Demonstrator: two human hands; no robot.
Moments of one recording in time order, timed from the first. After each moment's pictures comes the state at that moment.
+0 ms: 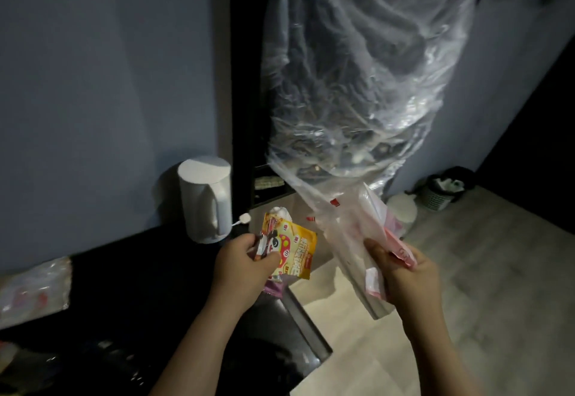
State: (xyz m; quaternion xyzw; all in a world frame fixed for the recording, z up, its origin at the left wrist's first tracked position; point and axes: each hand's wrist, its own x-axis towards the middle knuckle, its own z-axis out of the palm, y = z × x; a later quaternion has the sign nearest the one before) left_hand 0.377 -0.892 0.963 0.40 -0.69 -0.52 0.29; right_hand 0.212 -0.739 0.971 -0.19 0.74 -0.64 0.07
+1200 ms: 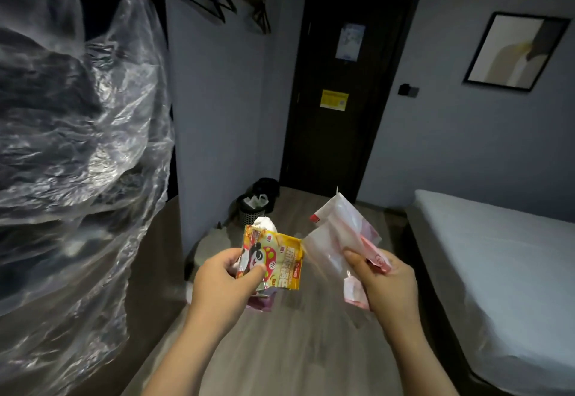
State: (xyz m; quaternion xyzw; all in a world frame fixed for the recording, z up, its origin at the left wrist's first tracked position) left_hand -0.207 -0.656 1.016 0.10 -0.72 -0.67 0.16; right_hand -0.259 -0.444 1.017 -0.02 0.76 -0.62 -0.19
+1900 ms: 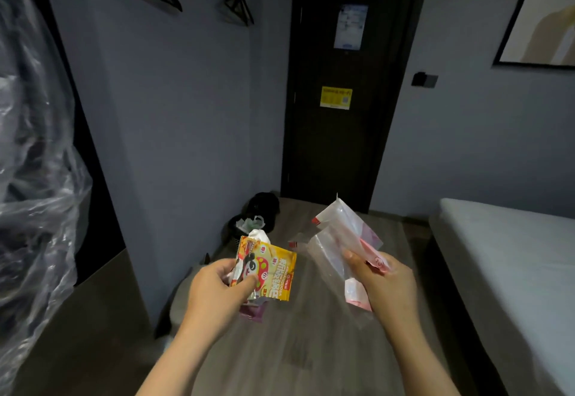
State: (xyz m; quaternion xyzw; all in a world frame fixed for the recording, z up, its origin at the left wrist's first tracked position) left_hand -0.571 -0.645 0.995 0.14 -0.80 -0.57 0.13; right_hand -0.632 -0.413 0.987 0.05 0.75 -0.65 -0.15
